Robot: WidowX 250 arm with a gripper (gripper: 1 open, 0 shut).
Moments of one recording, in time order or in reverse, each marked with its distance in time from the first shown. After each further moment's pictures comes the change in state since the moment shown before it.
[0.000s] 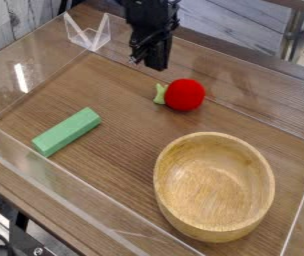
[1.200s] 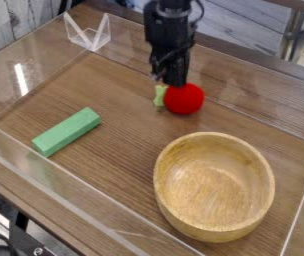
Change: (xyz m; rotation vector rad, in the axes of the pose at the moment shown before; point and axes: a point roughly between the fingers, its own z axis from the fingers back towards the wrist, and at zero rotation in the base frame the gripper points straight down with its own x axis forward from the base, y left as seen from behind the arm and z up) arm -0.005 0.002 -0.004 0.029 0.051 0.050
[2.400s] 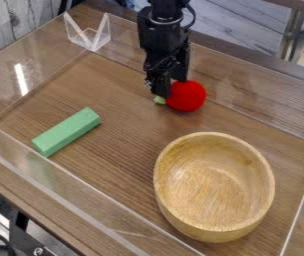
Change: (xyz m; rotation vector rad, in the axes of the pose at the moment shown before) arm -0.007 -0.002 -0.026 -0.010 0.008 -0.047
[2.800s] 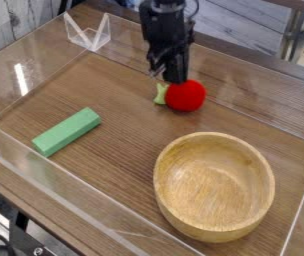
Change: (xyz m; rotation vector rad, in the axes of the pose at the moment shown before) arm 0.009 0.000 0.025 0.008 0.069 0.050
